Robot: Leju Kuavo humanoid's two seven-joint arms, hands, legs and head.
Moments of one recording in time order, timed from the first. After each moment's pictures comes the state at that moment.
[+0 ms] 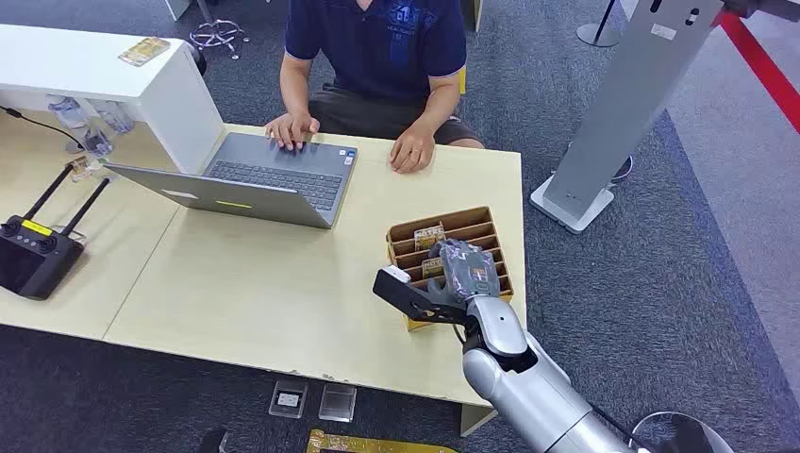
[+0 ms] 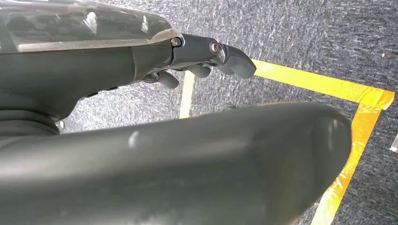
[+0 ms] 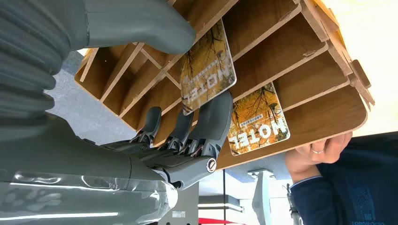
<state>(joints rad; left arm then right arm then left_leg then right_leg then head) -0.10 0.06 -1.04 -0.21 1.56 0.10 -0.01 -0.59 0.07 0.88 -1.06 0.85 -0.13 0.42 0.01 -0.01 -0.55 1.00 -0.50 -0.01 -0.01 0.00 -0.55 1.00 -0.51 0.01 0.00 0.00</state>
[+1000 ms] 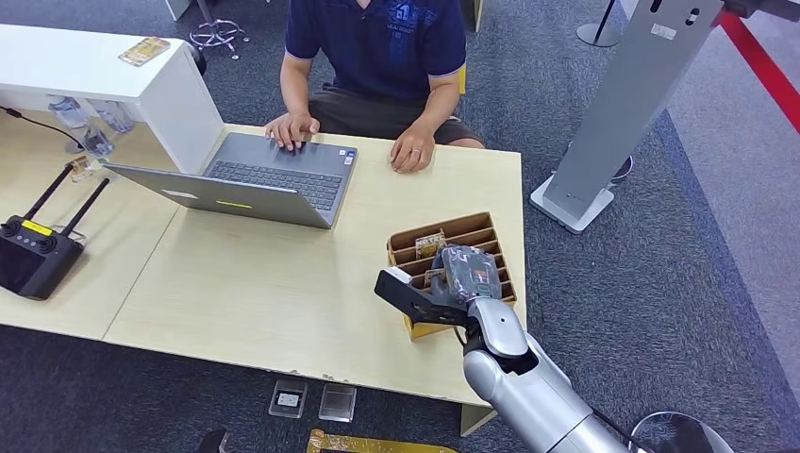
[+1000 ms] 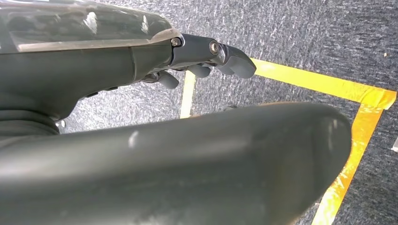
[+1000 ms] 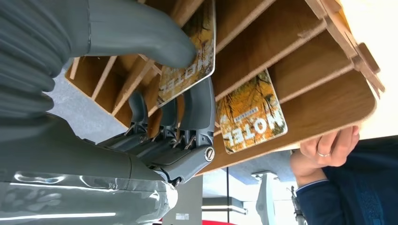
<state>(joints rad) -0.10 0.06 -1.04 -0.21 1.56 0.09 -0.01 -0.58 0.07 0.87 -1.07 0.86 -0.12 0.43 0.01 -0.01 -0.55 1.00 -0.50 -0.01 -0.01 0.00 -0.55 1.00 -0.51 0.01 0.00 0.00</state>
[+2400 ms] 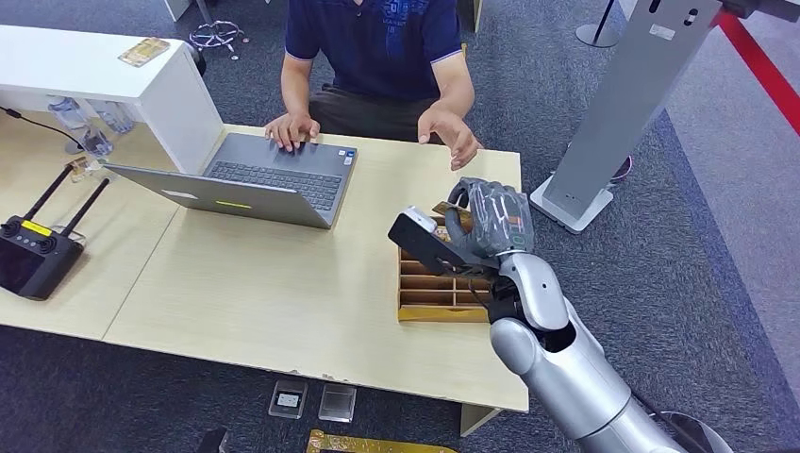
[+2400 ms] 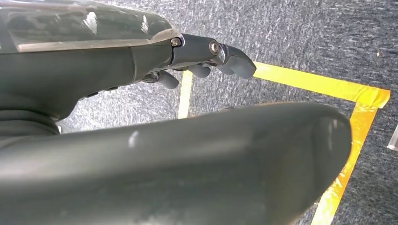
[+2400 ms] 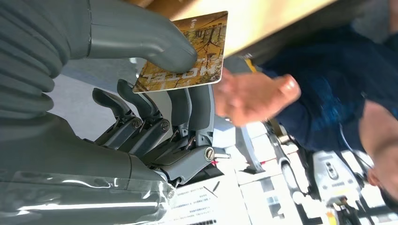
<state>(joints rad) -0.09 0.06 -1.04 -0.21 1.53 0.09 -0.03 -0.66 0.00 0.79 -1.37 0.85 -0.15 0.42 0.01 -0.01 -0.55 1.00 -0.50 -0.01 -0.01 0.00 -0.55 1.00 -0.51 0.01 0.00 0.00</state>
